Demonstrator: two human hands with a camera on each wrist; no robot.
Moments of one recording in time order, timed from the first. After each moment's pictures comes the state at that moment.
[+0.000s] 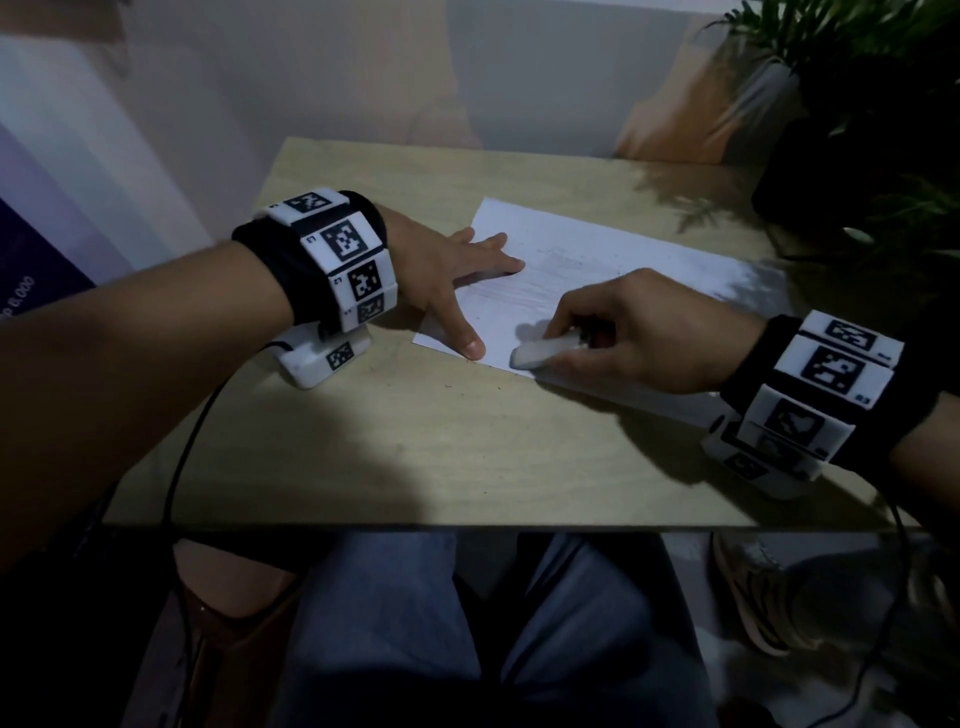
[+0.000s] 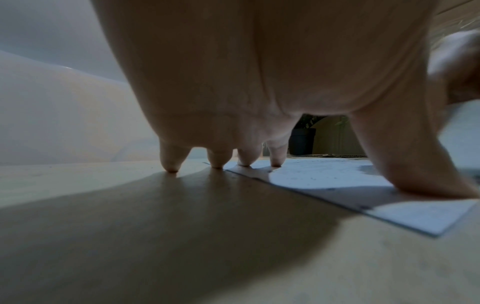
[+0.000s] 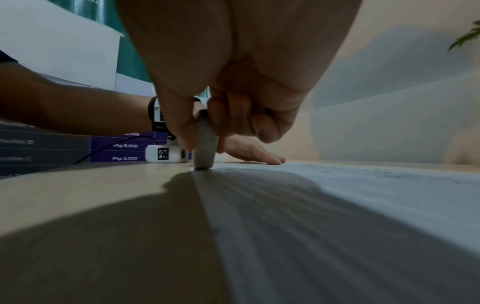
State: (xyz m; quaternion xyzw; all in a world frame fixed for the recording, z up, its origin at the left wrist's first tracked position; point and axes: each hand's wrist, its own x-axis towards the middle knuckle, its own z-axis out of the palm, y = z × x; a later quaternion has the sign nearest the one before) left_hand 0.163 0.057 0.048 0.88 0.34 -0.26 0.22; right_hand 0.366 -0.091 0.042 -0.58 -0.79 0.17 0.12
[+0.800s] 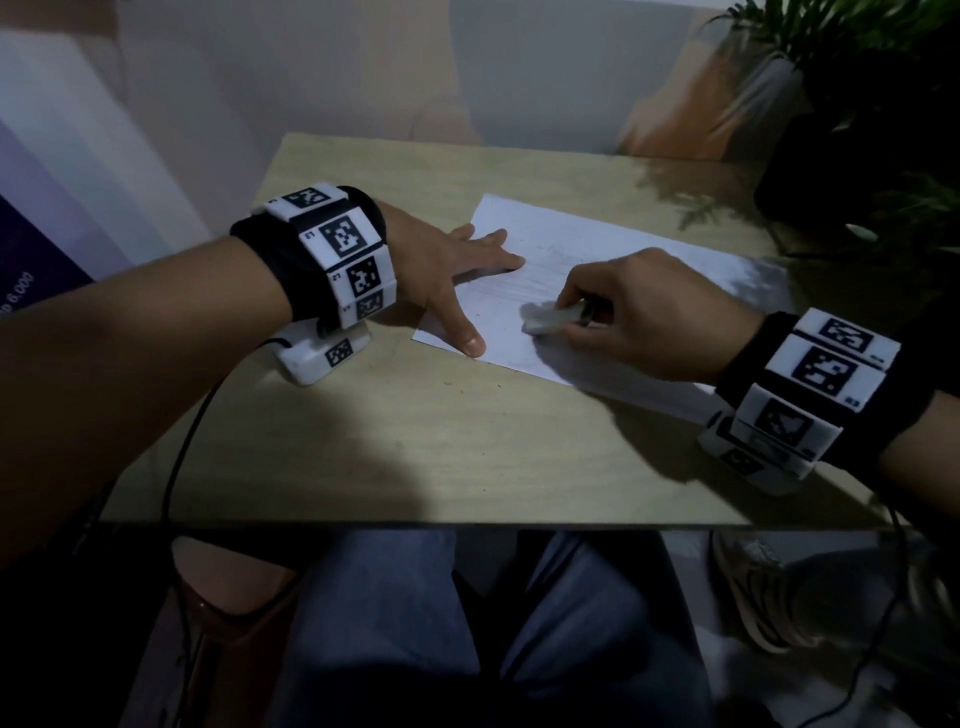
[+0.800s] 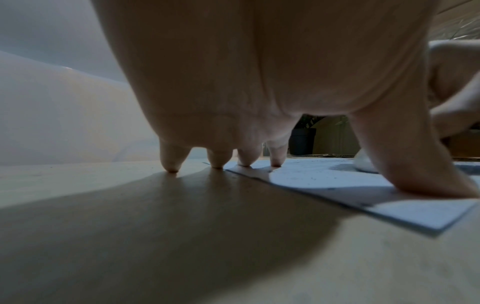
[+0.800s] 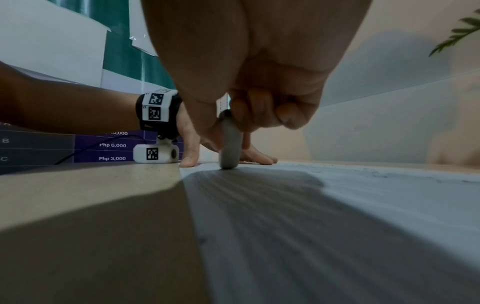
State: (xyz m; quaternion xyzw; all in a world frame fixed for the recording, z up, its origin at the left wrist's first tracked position) left_hand 0.162 0.057 0.047 0.87 0.35 -0.25 0.23; right_hand 0.365 -0.083 0.040 -0.60 -0.79 0.06 0.14
